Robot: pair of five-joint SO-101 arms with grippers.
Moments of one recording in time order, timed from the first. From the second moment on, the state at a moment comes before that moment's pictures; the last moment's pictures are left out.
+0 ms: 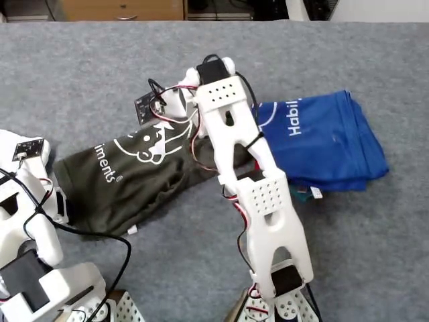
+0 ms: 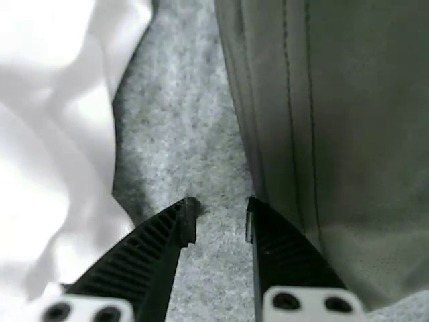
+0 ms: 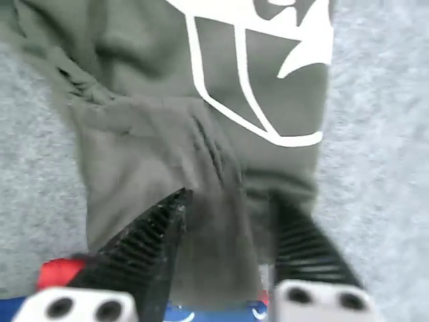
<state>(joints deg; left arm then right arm) -40.7 -10.2 49.1 56.2 -33.5 -25.5 51.5 -61.0 100.8 76.6</state>
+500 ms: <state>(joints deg) -40.7 -10.5 48.5 57.8 -32.9 -25.5 36.2 -48.0 101.2 68.0</state>
